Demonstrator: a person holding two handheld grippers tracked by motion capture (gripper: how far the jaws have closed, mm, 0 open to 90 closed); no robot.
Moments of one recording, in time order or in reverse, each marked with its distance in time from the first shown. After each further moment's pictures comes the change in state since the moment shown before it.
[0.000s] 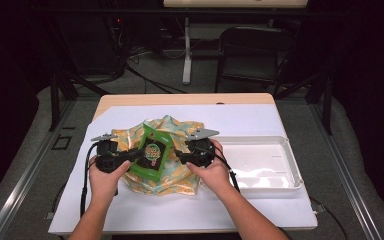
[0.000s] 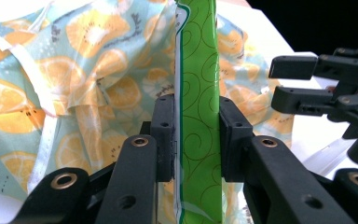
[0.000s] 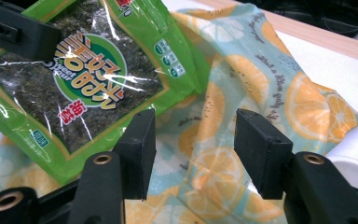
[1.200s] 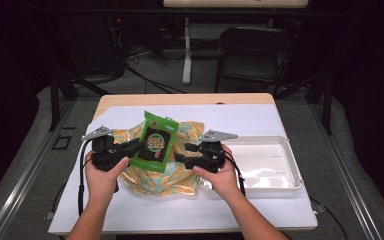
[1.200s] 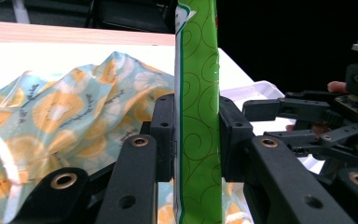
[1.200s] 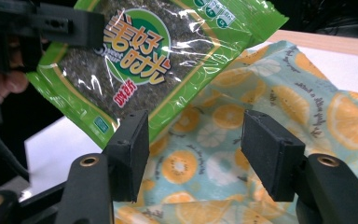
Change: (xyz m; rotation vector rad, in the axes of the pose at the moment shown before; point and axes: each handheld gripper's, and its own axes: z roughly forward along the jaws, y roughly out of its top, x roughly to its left) left arm -0.038 0.017 -0.026 -0.135 -0.084 0.098; right arm -0.001 -0.004 -0.036 -0.145 0.225 0.156
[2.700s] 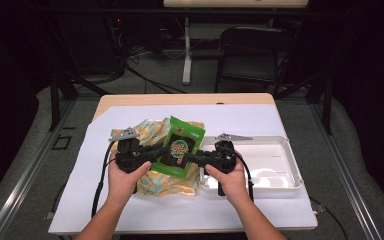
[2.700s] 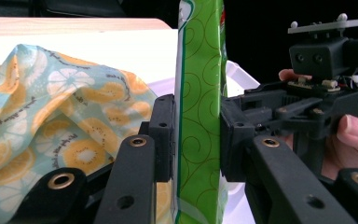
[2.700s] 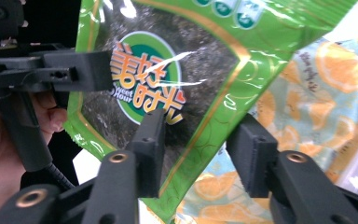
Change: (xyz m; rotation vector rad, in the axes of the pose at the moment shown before) left arm -0.028 -0.006 0.041 0.079 -0.140 0.084; right arm -0.023 -0.015 -0.020 -0.012 0.073 0.252
